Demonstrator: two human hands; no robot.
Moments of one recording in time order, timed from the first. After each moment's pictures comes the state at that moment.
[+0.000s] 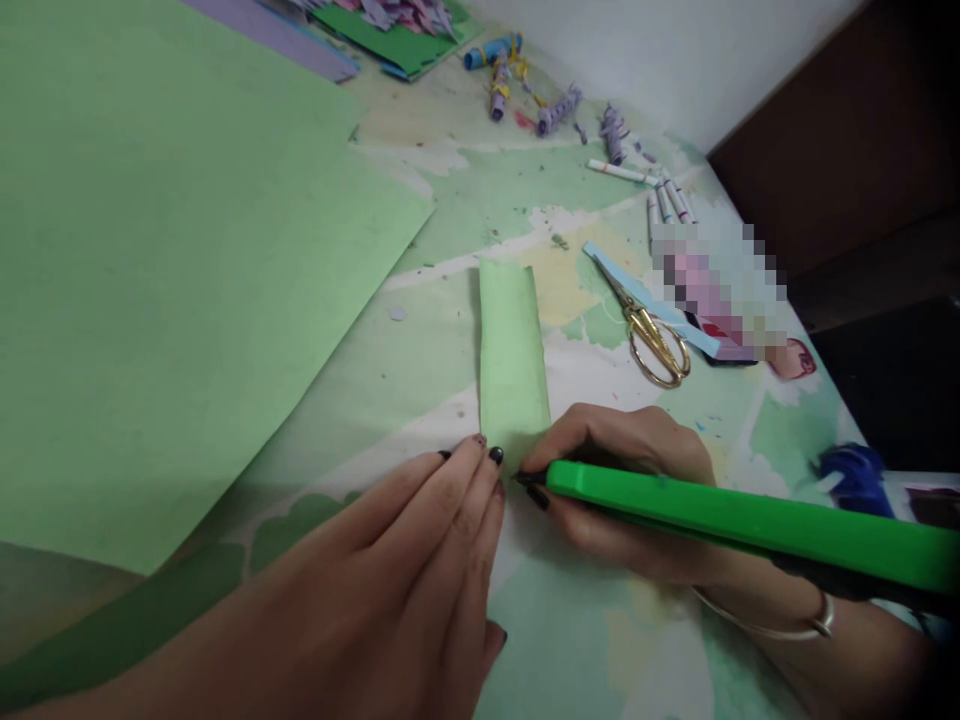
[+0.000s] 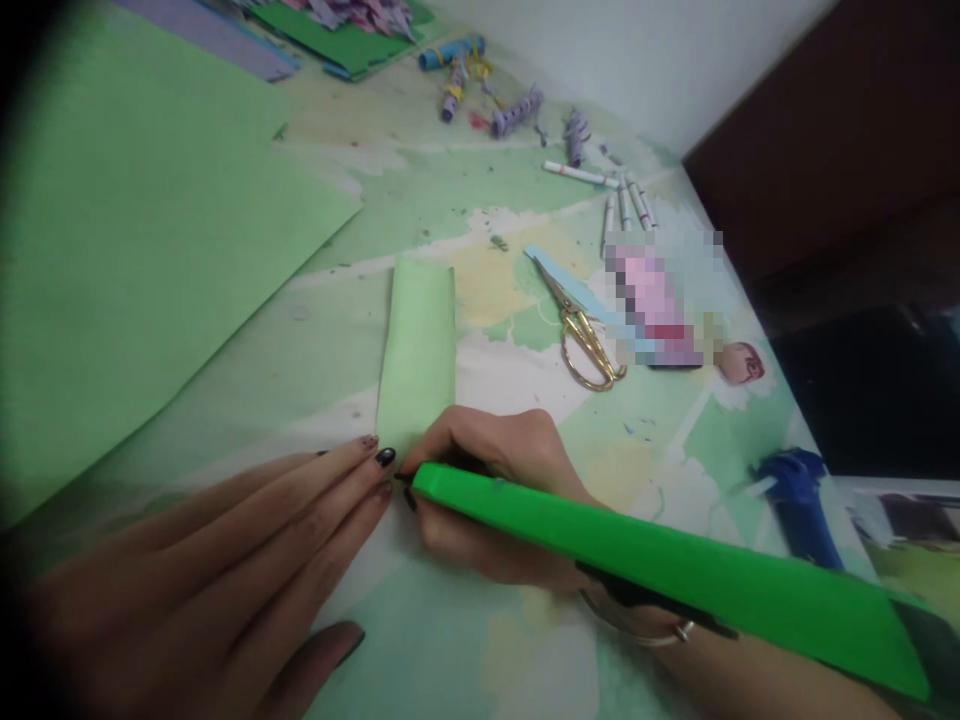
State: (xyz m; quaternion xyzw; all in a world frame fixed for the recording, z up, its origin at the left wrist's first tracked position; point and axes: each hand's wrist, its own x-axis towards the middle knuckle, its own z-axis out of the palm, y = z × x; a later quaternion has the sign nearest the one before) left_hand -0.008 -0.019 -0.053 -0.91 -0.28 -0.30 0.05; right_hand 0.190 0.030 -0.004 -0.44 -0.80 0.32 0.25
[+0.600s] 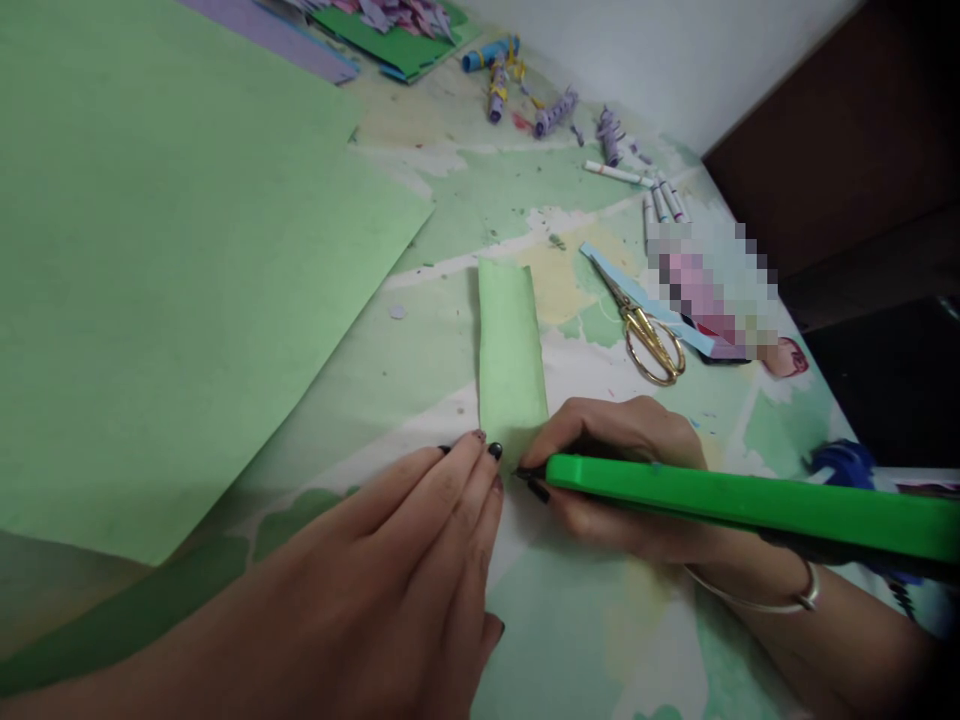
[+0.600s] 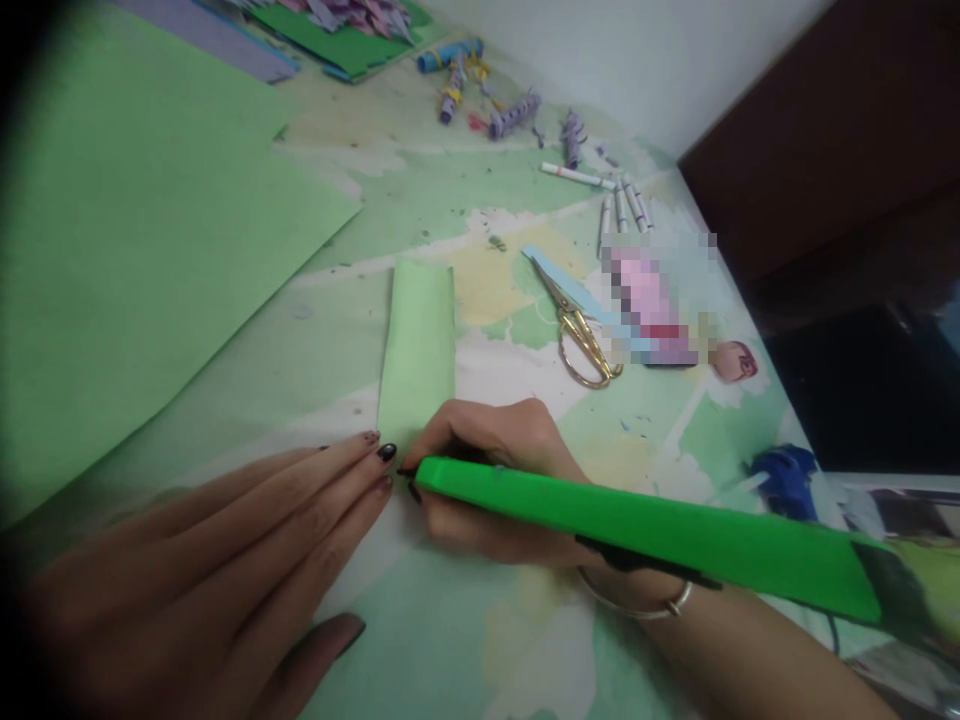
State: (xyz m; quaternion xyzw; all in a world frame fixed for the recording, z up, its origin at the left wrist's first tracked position) left_hand -0.010 -0.020 -0.050 -0.91 -0.29 -0.30 0.06; right_hand 0.196 0.035 -0.008 -0.40 -0.82 0.34 0.24
